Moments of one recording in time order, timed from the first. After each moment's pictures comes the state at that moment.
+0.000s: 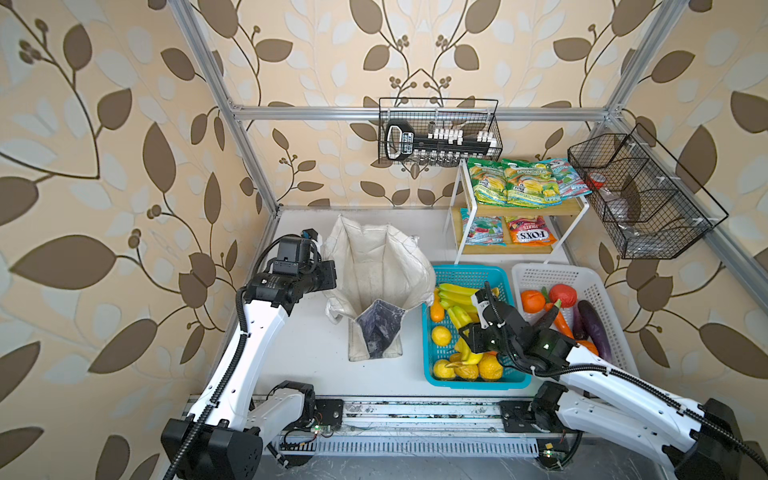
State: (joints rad) left arm -0.11 1.06 1.08 -0.84 0.15 -0.29; right arm 0.74 0.86 0.55 -0.53 0.07 0.60
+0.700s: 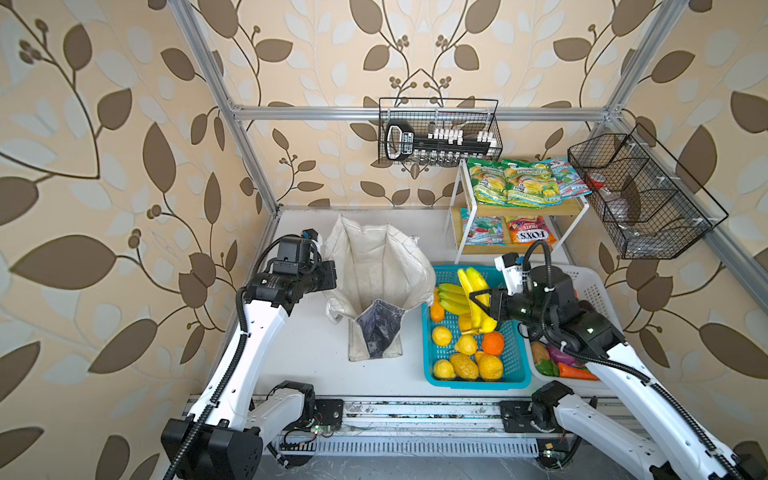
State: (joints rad) left arm -0.11 1.06 1.08 -0.84 0.15 -0.29; right arm 0.45 0.82 0.91 -0.63 -0.29 0.48
